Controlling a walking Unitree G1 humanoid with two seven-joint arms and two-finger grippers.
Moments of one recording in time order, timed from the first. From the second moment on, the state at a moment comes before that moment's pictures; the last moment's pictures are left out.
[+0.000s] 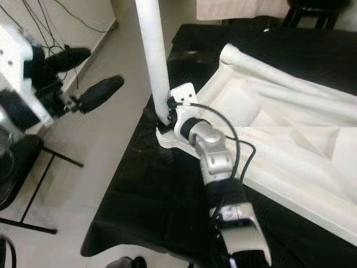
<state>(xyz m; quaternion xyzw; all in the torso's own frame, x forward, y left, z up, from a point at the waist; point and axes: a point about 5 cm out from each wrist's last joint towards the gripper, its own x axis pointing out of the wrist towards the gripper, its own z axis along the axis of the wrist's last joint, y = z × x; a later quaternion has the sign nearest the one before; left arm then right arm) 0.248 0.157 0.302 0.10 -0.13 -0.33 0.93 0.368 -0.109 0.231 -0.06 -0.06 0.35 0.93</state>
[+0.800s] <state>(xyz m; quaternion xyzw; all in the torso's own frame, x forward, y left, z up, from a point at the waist) 0.181 0.135 0.166 0.05 0.02 -0.25 0.97 0.377 -0.100 0.245 -0.09 -0.07 0.54 0.83</state>
